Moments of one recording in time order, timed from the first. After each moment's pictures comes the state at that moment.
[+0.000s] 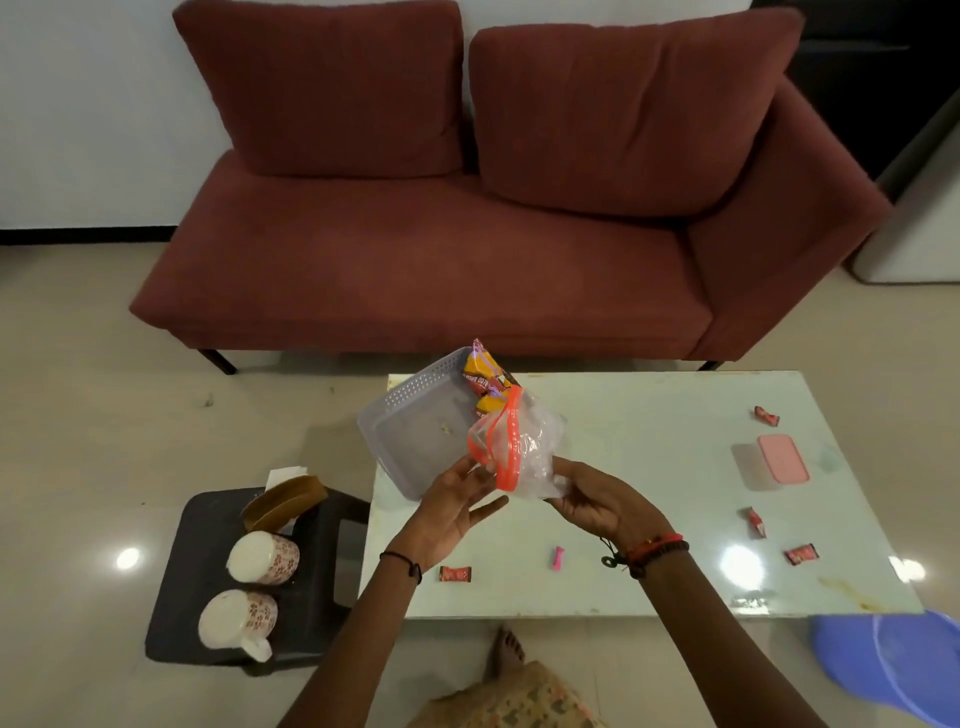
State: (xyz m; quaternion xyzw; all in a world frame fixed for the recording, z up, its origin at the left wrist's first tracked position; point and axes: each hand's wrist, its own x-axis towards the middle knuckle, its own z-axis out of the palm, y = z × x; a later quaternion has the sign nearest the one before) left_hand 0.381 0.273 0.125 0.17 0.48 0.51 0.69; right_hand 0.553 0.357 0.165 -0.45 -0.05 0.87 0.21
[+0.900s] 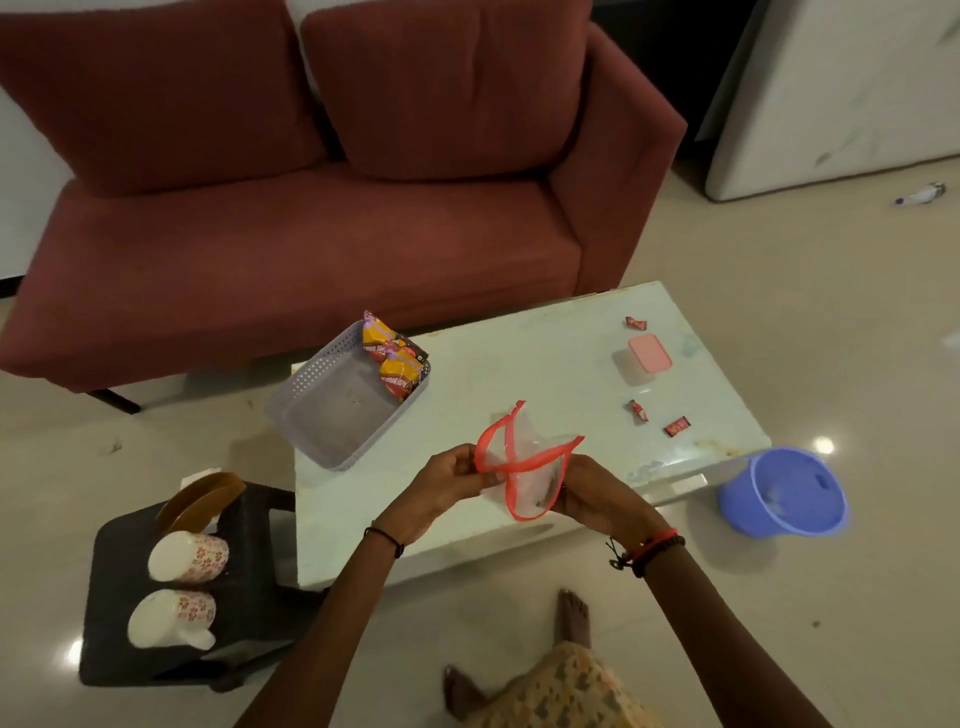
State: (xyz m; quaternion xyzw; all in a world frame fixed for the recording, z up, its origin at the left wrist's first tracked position) left_hand 0.523 0.225 0.142 0.43 0.55 0.28 0.66; right_hand 0.731 0.252 0.140 -0.47 -0.34 0.79 0.22
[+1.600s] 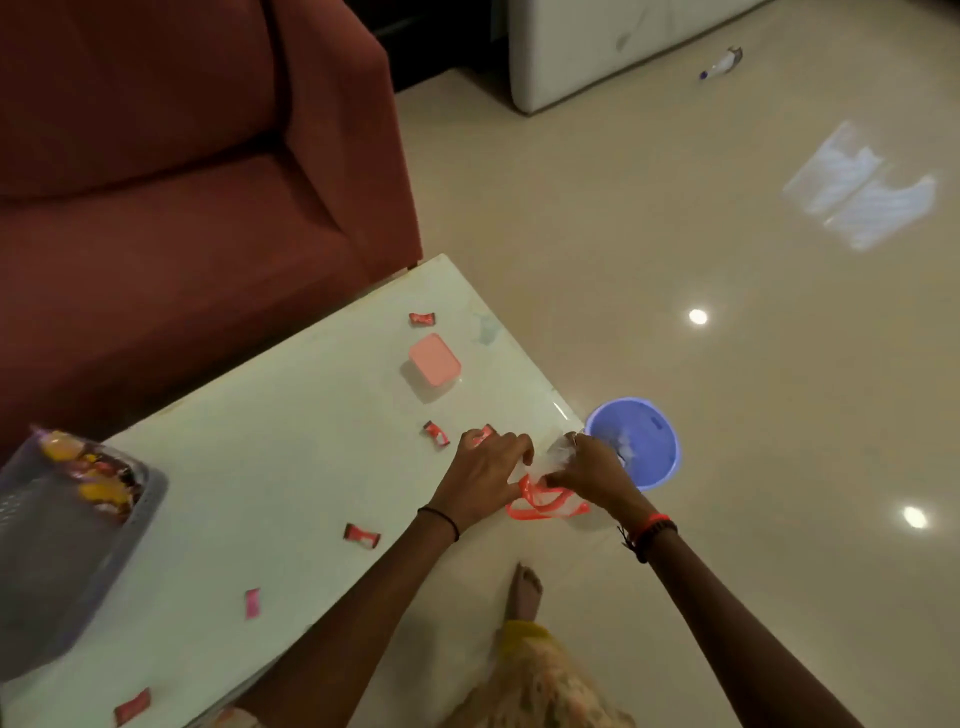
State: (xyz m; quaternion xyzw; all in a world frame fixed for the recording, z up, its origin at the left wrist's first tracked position) left_hand 0.945 0.429 0.041 0.87 0.41 0.02 0.27; right_hand 1.114 0.396 0.055 -0.76 -0.45 0.46 0.09
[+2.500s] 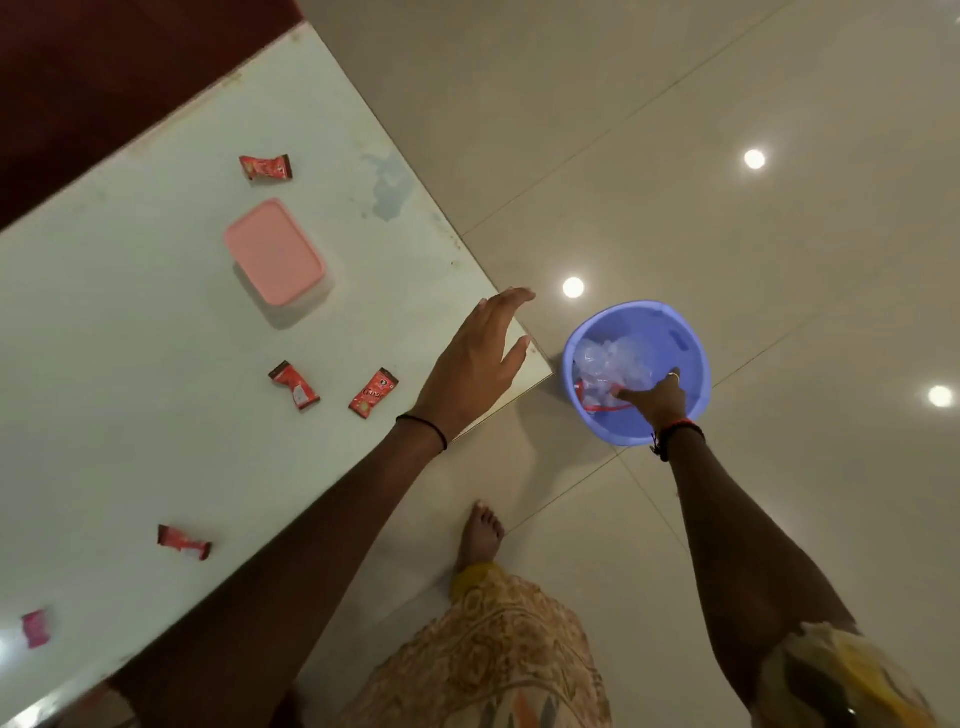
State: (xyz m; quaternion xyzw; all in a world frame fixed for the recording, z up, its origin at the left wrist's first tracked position) left_hand 1.109 0.532 -0.192 0.77 0.49 0.13 0.39; right_hand 1.347 0.445 -0.324 -0.87 -0.14 0.46 0.12
